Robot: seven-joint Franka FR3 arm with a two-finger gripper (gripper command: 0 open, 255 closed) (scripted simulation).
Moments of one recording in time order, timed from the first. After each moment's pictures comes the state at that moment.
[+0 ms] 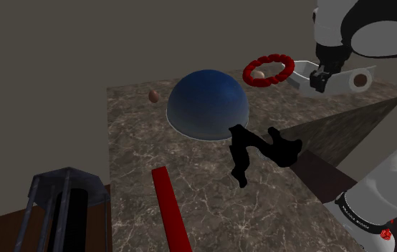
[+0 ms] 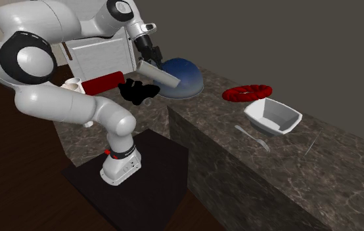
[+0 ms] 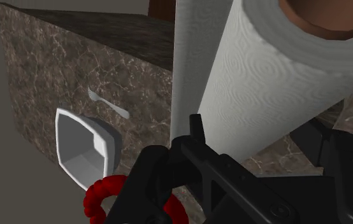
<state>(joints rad) -0.11 -0.79 0.33 -2.39 -0.33 1.47 0.13</state>
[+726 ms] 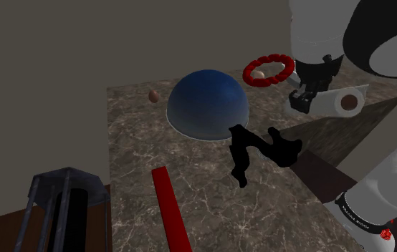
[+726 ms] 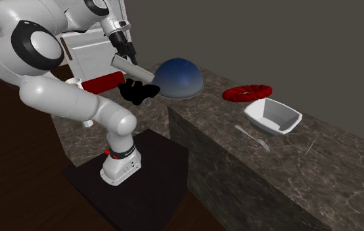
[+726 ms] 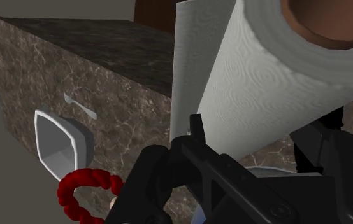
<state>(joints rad) -0.07 -0.69 0.60 -2.21 -0.13 1.31 0.37</state>
